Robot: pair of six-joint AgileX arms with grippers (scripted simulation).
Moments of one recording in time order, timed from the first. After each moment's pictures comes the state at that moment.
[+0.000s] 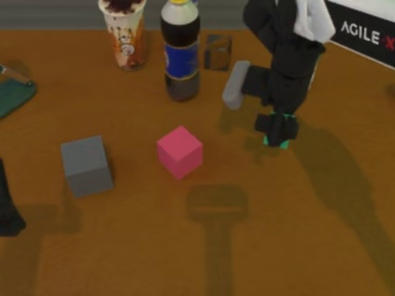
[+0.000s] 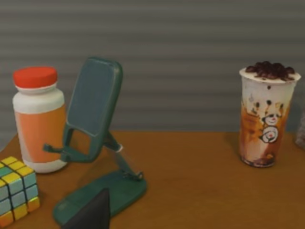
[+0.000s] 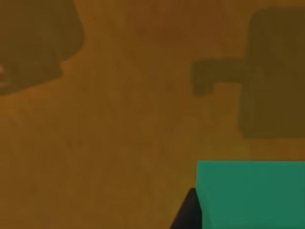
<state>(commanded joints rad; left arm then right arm) 0.00 0.00 0.00 0.00 0.00 0.00 0.46 2.34 2.00 -1.22 -0.01 -0.79</state>
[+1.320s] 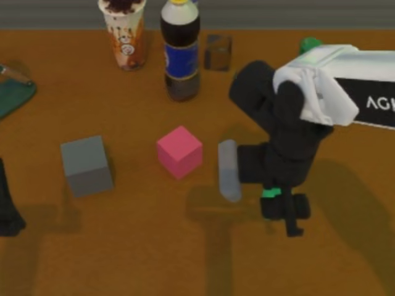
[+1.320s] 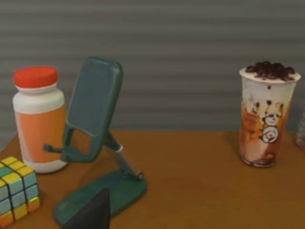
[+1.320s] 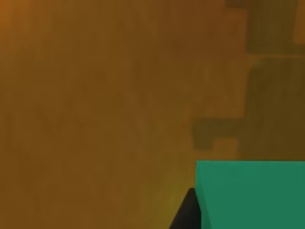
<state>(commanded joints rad) 0.00 0.00 0.00 0.00 0.00 0.00 0.65 1.97 1.36 -0.96 -0.02 -0.92</state>
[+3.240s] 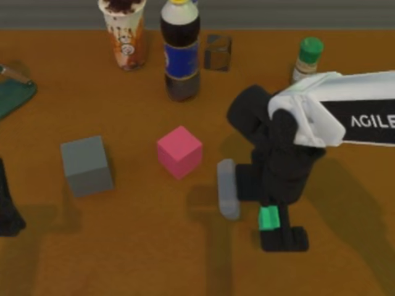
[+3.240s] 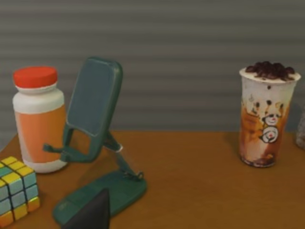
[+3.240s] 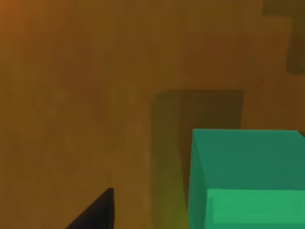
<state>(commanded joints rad) 0.00 0.00 0.00 0.00 0.00 0.00 0.65 2.01 1.28 -0.83 -0.02 -0.92</state>
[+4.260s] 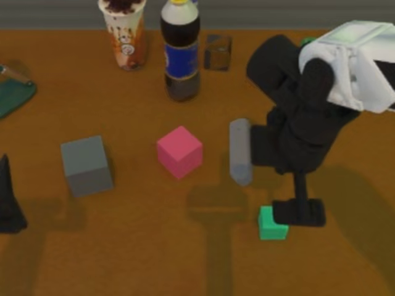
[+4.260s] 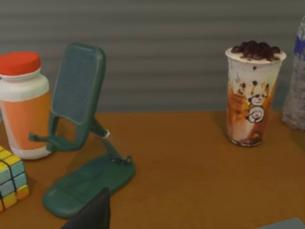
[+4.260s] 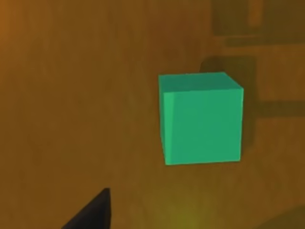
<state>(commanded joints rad) -0.03 0.09 0.09 -0.07 0.01 0.02 0.63 1.85 1.37 -1.02 -0.03 -0.90</state>
